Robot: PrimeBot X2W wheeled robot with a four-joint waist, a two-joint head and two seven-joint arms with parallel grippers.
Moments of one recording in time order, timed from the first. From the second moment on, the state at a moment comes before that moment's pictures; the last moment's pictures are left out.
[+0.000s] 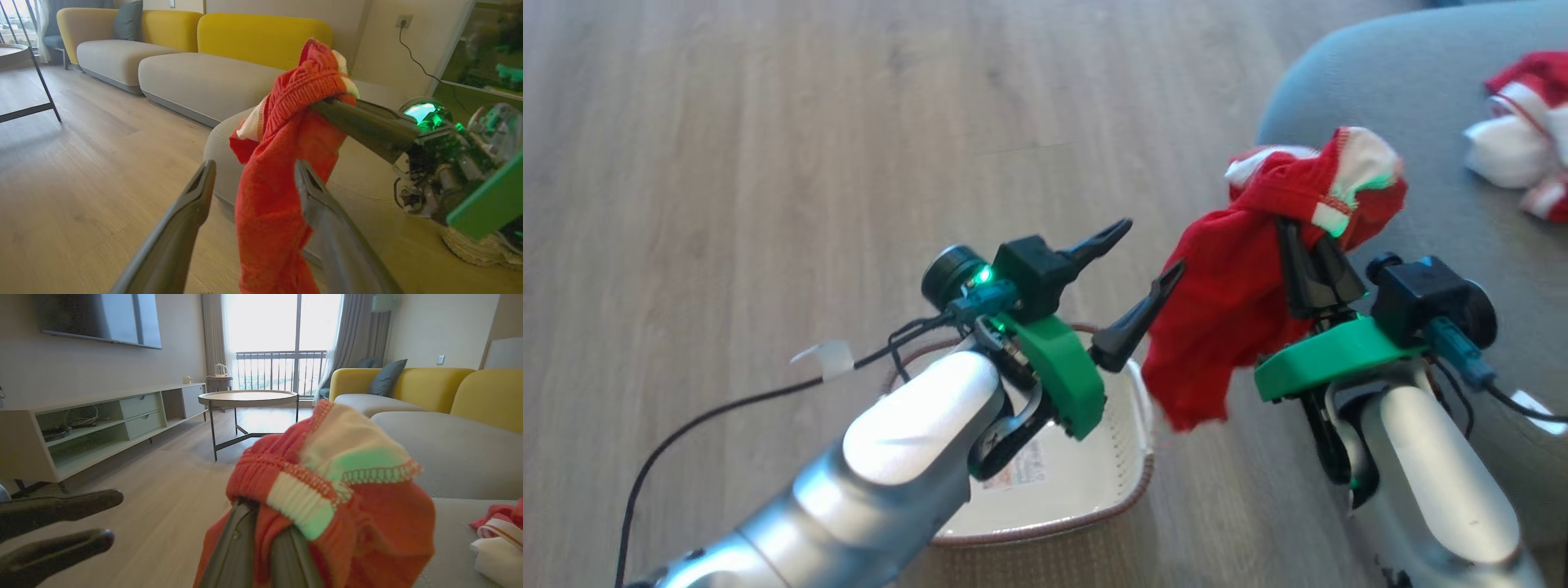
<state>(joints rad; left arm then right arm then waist) -0.71 0.09 -1.02 0.46 -0.68 -0.10 -0.25 -0.32 -0.12 0.25 0.15 0.25 0.13 -0.26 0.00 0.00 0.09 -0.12</state>
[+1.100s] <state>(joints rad) -0.57 0.08 -0.96 0.37 -0.55 -0.12 -0.26 -0.37 -0.24 0.18 0.03 0.20 0.13 -0.26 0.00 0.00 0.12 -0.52</state>
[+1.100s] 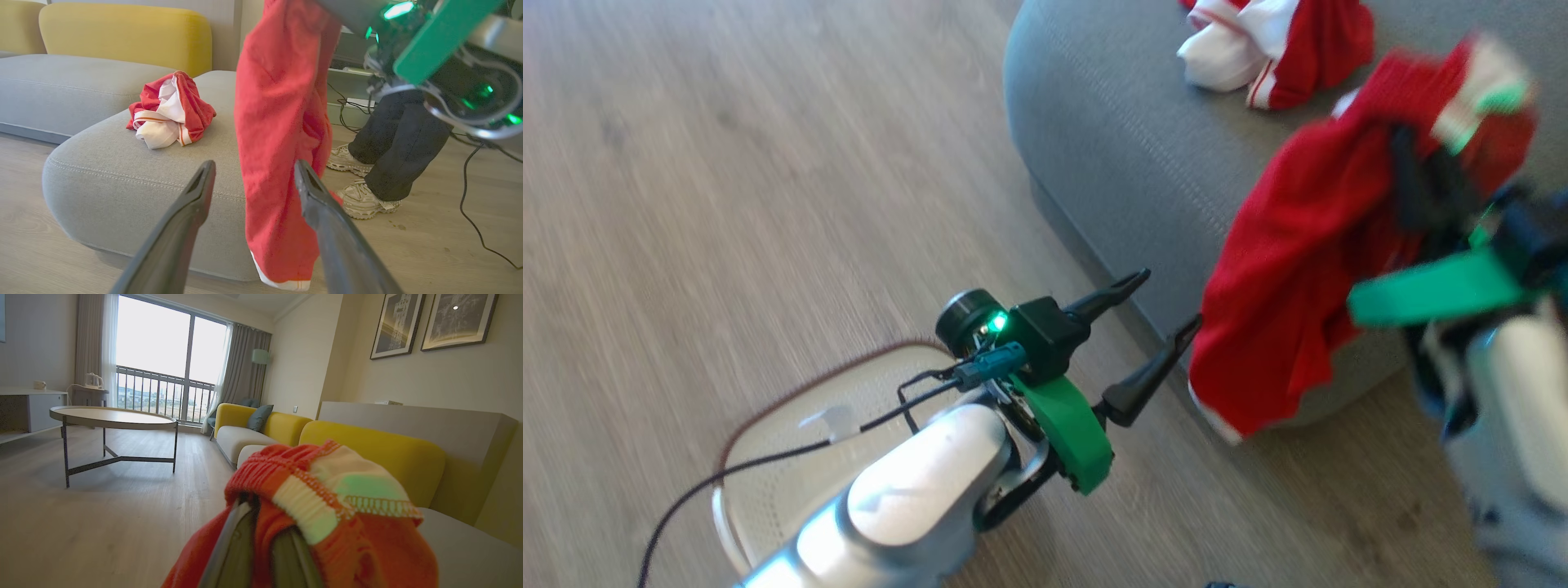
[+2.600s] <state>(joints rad) -0.80 0.33 -1.09 0.18 -0.50 -0.12 -0.26 -1.27 -0.53 -0.66 0.45 -0.23 0.13 0.06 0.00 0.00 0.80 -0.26</state>
